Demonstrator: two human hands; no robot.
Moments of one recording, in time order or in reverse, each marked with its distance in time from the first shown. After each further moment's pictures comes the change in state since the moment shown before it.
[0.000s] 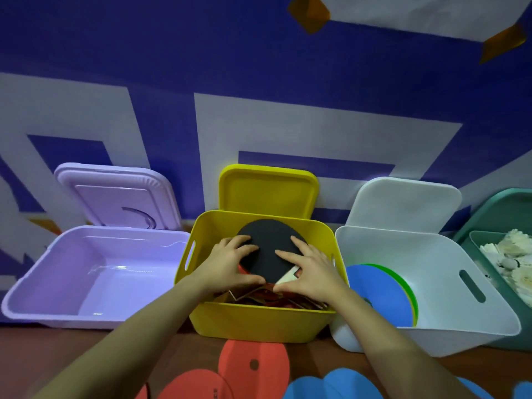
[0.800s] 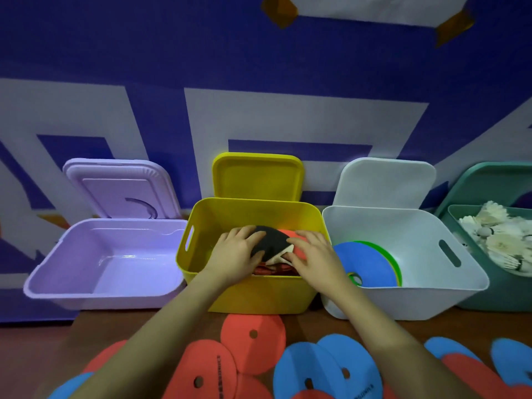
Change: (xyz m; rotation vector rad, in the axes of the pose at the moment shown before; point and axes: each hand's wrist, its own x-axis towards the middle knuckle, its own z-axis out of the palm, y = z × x) left_hand -0.033 0.065 0.001 0.176 0.163 -0.014; right_hand -0.055 -0.006 0.001 0.051 0.301 -0.012
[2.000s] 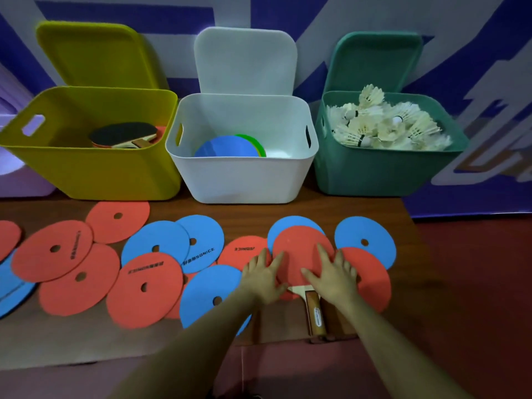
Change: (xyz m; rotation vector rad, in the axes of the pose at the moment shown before) left_hand -0.104 0.417 0.233 -0.160 -0.616 -0.182; right_hand -0.346 0.311 -0.029 -0.076 -0.454 0.641
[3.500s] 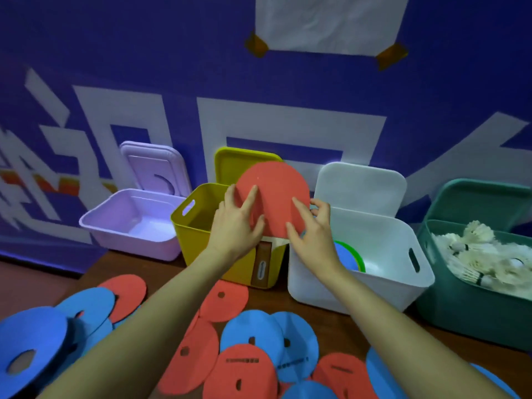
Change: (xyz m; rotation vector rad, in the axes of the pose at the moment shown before) left_hand -0.086 -0.193 -0.295 -0.050 1.084 -0.111; right_hand 0.006 -0.342 -0.151 0.570 0.661 -0.943
